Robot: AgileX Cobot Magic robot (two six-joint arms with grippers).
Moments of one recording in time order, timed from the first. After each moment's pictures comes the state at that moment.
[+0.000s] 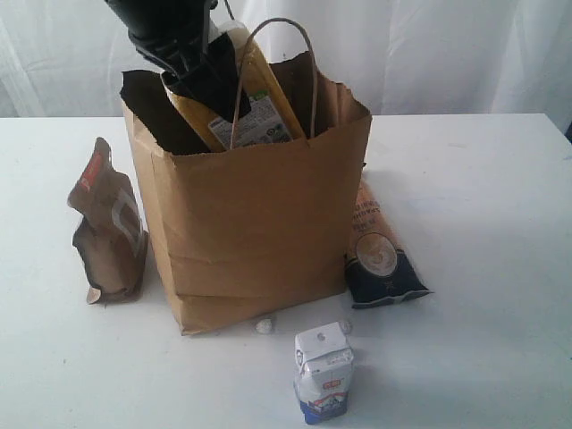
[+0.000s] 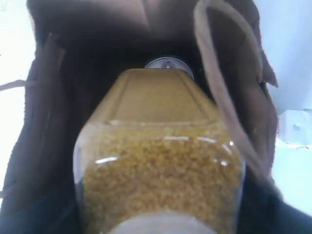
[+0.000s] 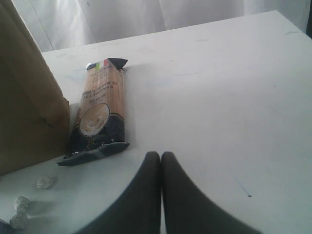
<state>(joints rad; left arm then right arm) -0.61 1.69 -1.90 -0.25 1.32 0.69 0.09 0.01 0.00 0.14 0.36 0.04</state>
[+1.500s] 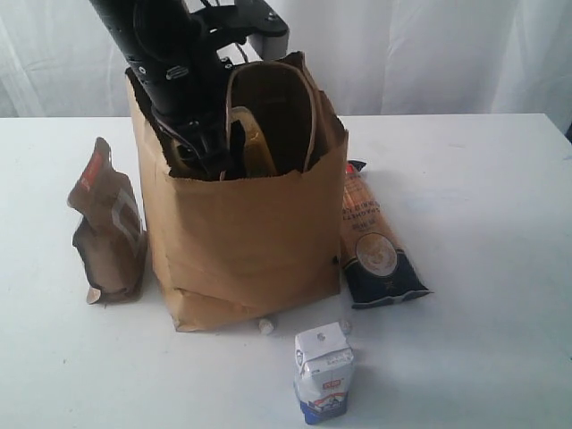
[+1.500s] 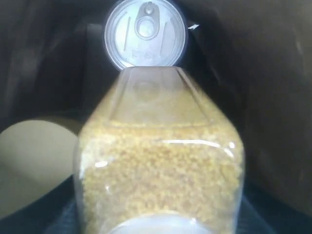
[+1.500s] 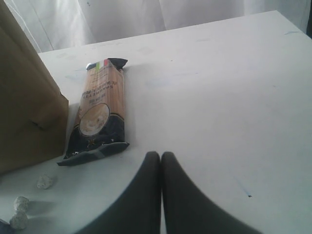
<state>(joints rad) -0.64 1.78 -1.79 -0.17 1.32 0.67 0.09 0.01 0.00 0.14 0.36 0.04</state>
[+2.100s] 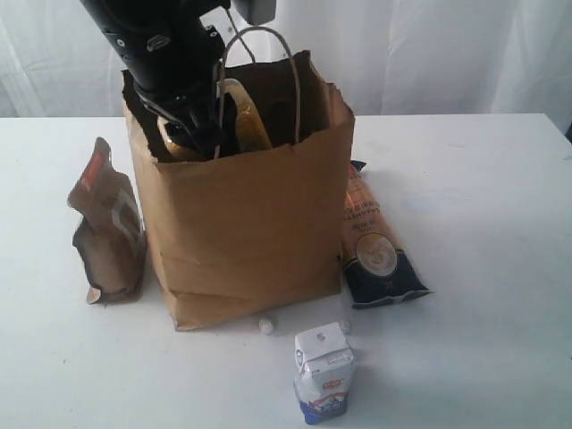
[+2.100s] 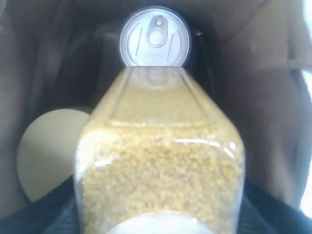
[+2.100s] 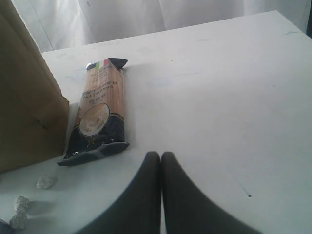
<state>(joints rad) -0.64 1.71 -1.79 -0.16 1.32 0.61 0.09 0.01 0.00 0.14 0.36 0.04</state>
